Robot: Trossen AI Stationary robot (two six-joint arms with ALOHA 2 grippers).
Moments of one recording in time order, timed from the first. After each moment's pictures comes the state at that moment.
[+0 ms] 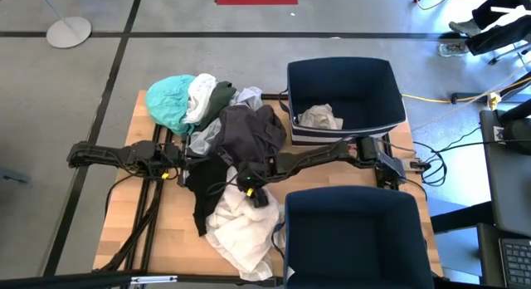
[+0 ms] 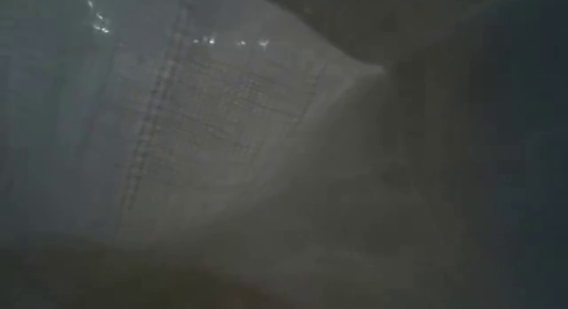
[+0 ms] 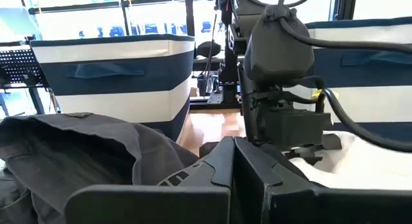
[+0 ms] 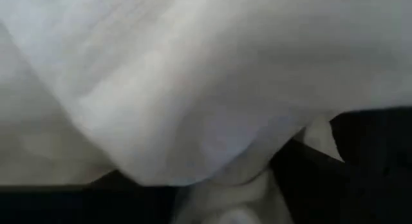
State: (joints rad) left arm -0.10 0.01 0.01 0.04 -0.19 0.07; right arm 0.09 2.24 1.71 -0.43 -0.06 -0.23
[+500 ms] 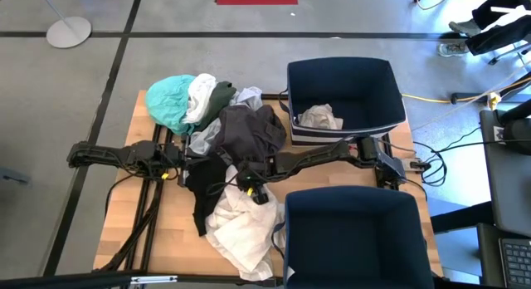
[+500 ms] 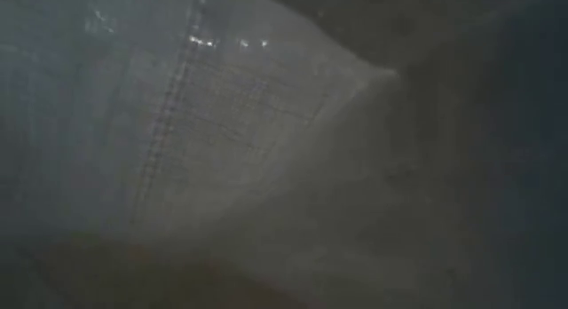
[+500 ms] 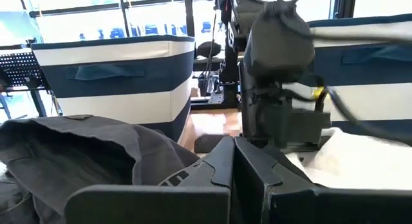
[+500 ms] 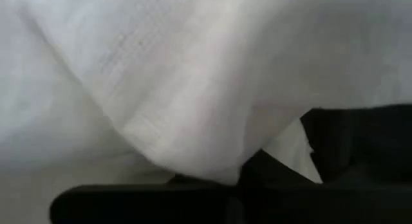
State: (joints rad) left arm -0.10 0.01 0.01 0.04 -0.20 0.09; right arm 0.09 2.23 1.72 -0.43 0.02 -0.29
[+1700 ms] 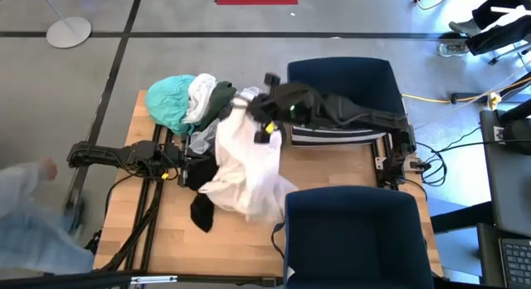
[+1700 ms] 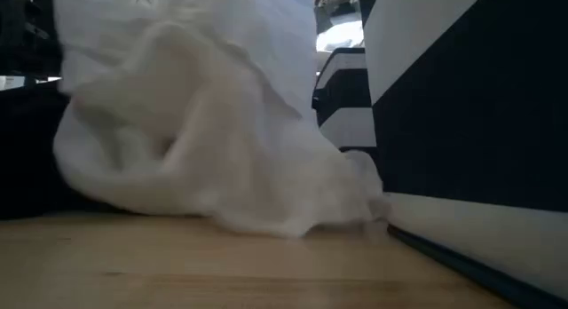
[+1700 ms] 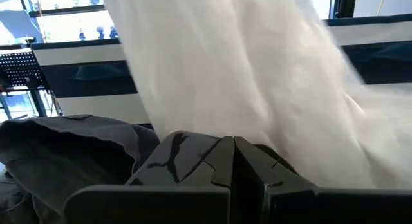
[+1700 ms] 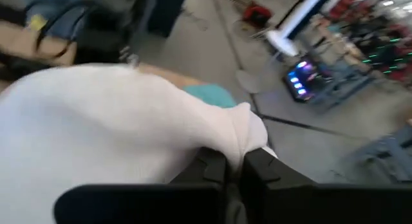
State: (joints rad) left arm -0.10 0.01 0.01 0.04 -0.20 0.09; right arm -0.05 1.88 2.17 -0.62 0.30 -0.41
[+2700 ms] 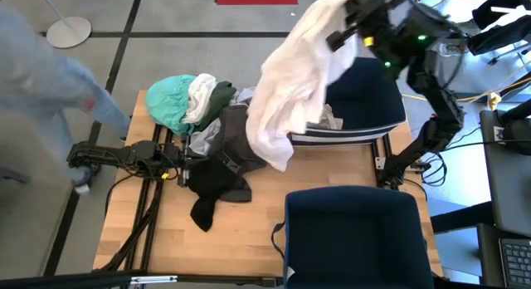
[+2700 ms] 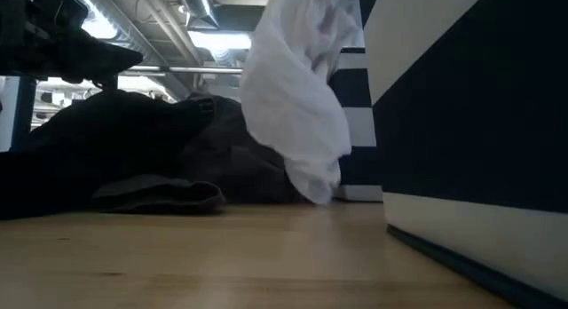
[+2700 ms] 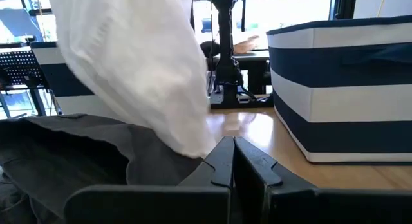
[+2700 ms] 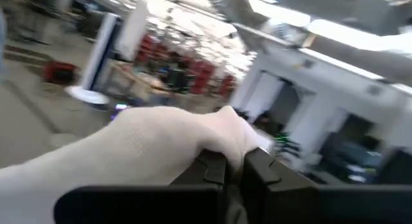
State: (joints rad) left arm -0.10 0.01 0.01 0.04 -0.20 0.08; right arm -0.34 1.59 2.36 -0.51 0.65 -0.61
